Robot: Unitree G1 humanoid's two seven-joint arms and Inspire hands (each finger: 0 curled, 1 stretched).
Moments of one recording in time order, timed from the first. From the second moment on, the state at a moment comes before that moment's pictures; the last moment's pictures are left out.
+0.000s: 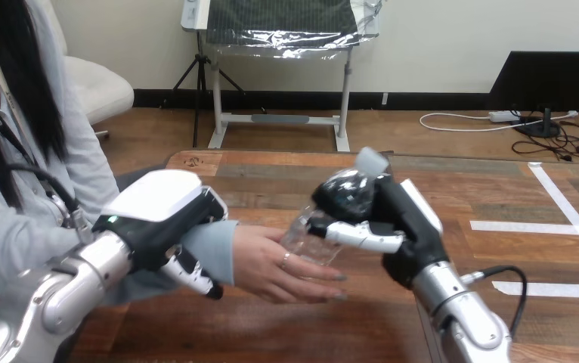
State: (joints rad) left arm -0.23 0.65 -0.22 0.13 0.64 -0.26 -0.28; right arm -0.41 -0.07 -0.08 0.88 0.13 -0.56 0.44
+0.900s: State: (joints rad) left arm -0.27 0.62 -0.22 0.12 0.64 -0.25 -0.30; right arm -0.40 -0.04 -0.05 0.90 0.09 -0.62 0.40
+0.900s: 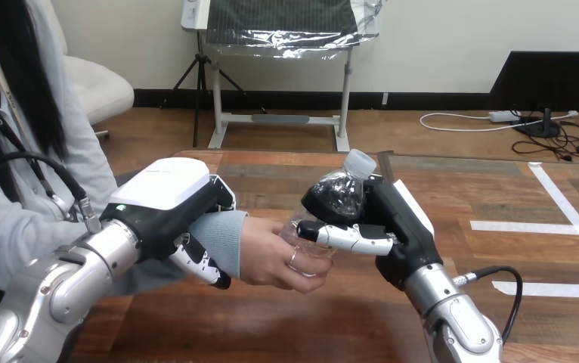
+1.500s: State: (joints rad) left arm -0.27 0.62 -0.22 0.12 0.64 -0.25 -0.30; right arm -0.38 -0.03 -0.04 0.85 0.09 -0.62 0.38
